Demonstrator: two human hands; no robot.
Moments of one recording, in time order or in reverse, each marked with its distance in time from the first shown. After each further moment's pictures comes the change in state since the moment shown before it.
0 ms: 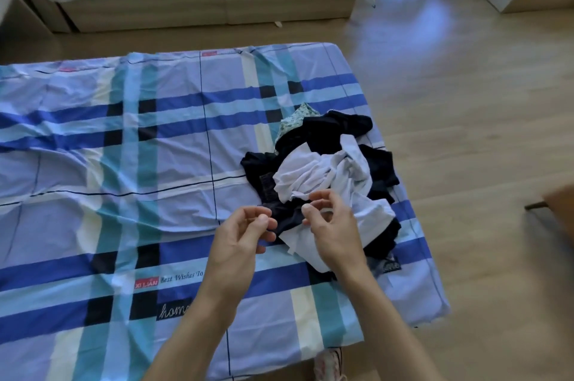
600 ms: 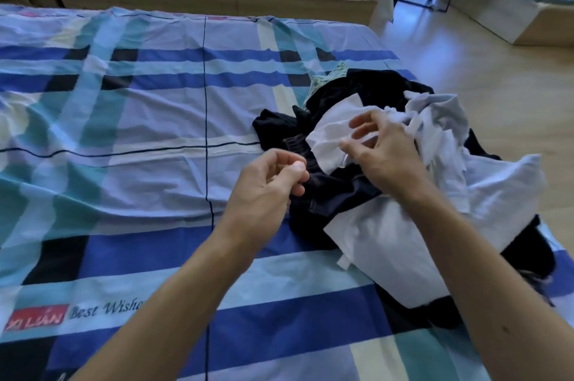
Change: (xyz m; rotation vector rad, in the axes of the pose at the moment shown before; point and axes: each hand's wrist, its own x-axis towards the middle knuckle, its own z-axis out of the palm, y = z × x) left_hand 0.208 -0.247 -0.018 0.020 -0.149 0.341; right_hand 0.171 0.198 0.102 -0.421 0.106 -0.456
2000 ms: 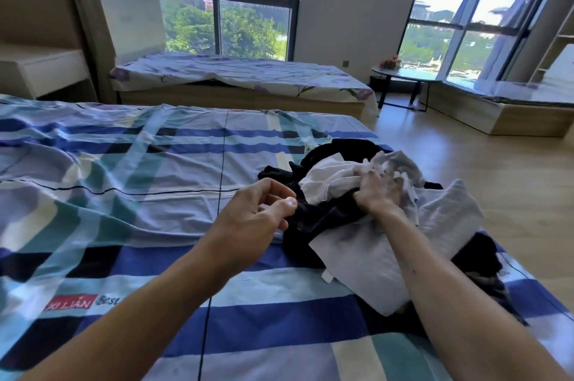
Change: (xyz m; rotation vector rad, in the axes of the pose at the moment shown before) left_hand -0.102 0.017 -0.004 0.266 -0.050 0.284; right_hand 0.007 0.062 -0.009 -0.672 0.129 0.102
